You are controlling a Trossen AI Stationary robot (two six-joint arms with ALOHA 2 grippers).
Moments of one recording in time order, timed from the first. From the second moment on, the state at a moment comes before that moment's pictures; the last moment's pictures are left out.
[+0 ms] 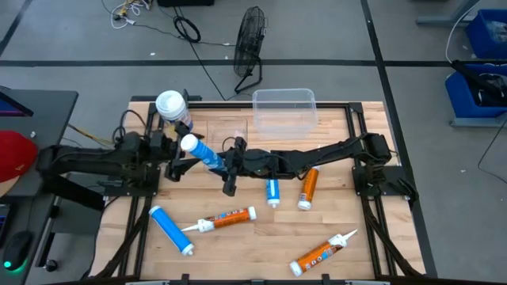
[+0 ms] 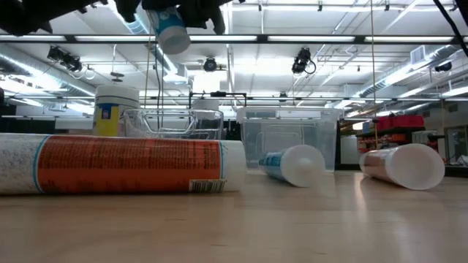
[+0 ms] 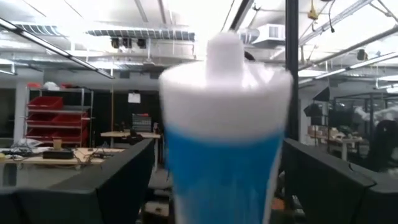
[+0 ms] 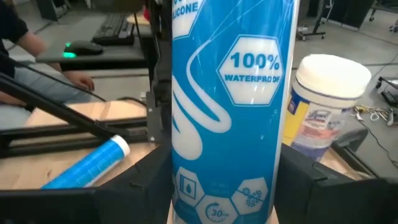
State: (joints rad) left arm 0.08 0.68 0.35 0.76 0.10 -0.08; right arm 0.13 1.95 1.58 0.10 0.32 0.04
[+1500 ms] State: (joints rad) left arm 0.08 0.76 0.43 0.73 0.12 0.05; right arm 0.13 1.93 1.58 0.00 0.39 0.03
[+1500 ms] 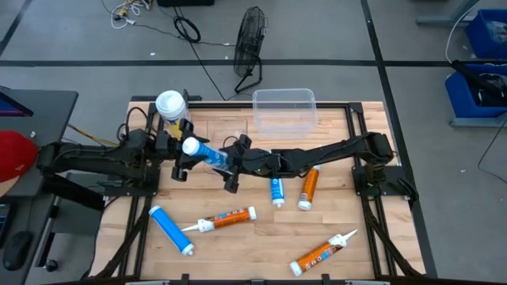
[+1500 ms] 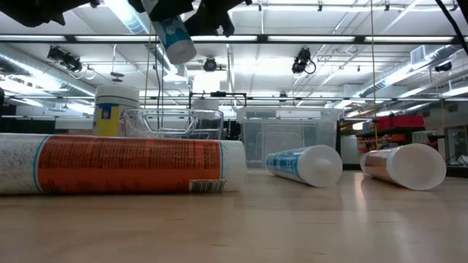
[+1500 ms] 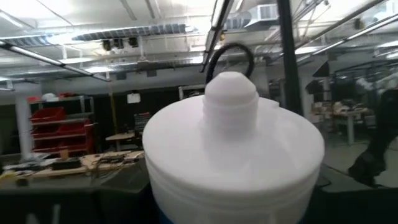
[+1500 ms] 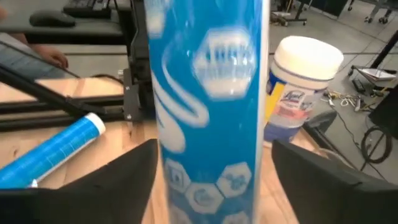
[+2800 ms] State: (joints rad) left arm 0.38 1.11 0.51 0.69 -0.17 0.11; right arm 0.26 1.83 1.31 -0.53 0.80 0.64
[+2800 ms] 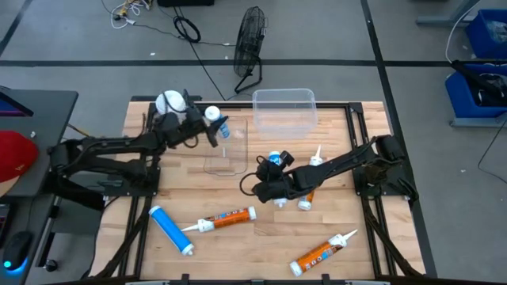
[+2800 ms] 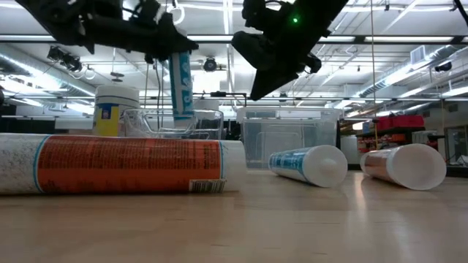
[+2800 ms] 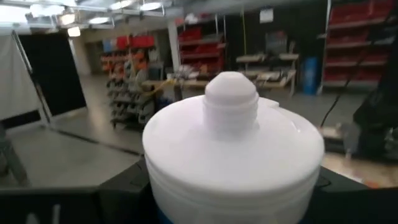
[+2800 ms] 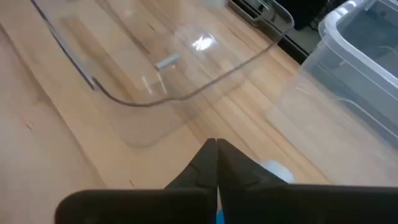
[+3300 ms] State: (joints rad) left arm 0.44 1.29 0.51 0.76 -0.24 0.06; right arm 0.23 1.83 1.26 -0.51 0.80 0.70
